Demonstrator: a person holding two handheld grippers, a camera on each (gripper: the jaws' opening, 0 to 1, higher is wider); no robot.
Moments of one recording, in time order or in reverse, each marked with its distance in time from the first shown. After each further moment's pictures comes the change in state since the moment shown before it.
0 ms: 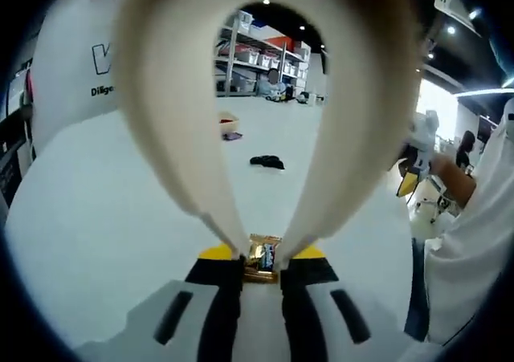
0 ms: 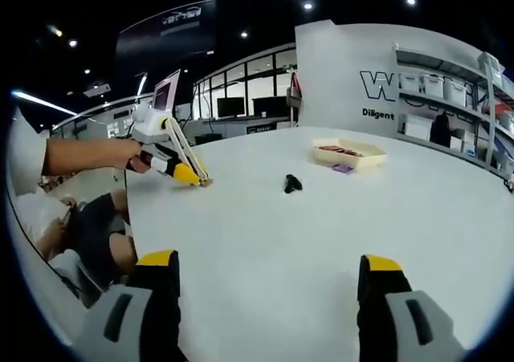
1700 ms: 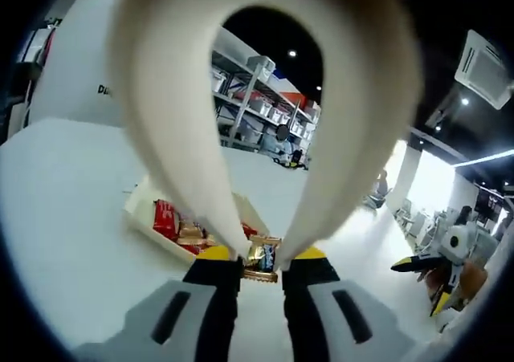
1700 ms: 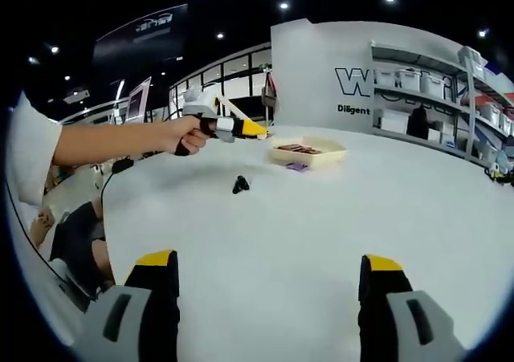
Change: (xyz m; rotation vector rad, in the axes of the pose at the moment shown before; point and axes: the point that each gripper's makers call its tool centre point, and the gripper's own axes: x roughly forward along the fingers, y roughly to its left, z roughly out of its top) left arm 0.169 0.081 0.152 -0.314 -0.206 0.016; right arm -0.022 -0.070 -0.001 0.049 0.008 -0.115
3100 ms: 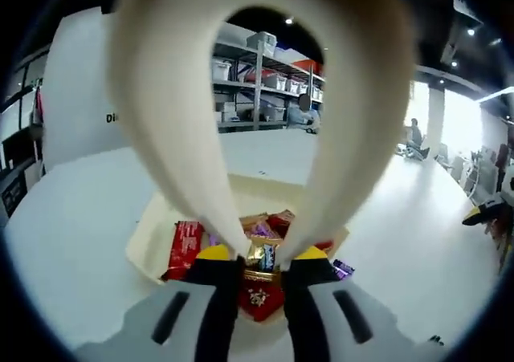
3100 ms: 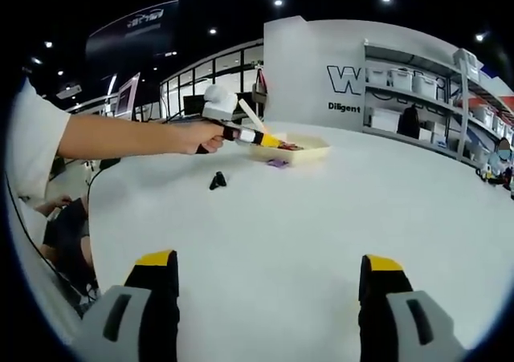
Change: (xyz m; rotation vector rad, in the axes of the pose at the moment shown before) left arm 0.063 0.022 0.007 0.358 0.015 0.109; right arm 0.000 -0.025 -0.001 -0.015 0.019 -0.058
